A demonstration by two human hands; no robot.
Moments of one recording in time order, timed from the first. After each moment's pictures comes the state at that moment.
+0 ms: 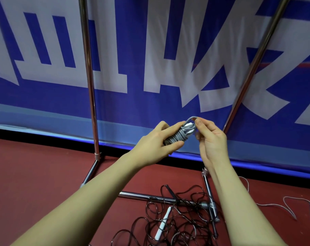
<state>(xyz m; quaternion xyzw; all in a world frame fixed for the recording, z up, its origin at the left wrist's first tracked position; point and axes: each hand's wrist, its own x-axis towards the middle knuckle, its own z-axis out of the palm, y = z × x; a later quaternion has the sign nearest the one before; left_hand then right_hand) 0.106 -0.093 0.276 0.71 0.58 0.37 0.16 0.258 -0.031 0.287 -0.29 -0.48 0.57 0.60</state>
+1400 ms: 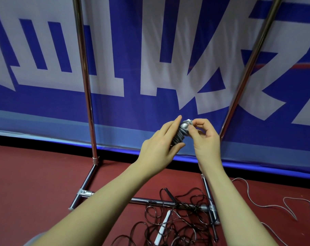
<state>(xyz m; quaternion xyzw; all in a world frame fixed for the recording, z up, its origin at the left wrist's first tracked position) 0.132 -0.091 0.270 0.69 0.62 0.36 0.02 0.257 -0.040 0.288 -0.32 -0.61 0.43 0.58</state>
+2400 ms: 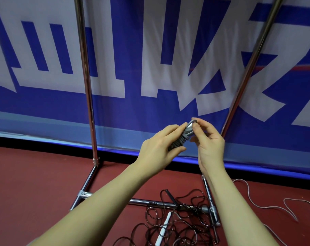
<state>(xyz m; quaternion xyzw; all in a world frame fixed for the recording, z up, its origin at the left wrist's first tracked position) 0.123 -0.091 0.268 0.72 0.56 0.41 -0.01 0.255 -0.033 0.285 -0.31 -0.51 0.50 0.63</state>
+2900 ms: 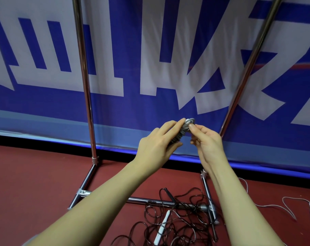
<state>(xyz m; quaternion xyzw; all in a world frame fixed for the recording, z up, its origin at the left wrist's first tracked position) 0.123 -0.083 0.261 0.71 0.57 0.39 -0.13 0.265 -0.024 0.286 -0.35 -0.54 0.56 0.52</state>
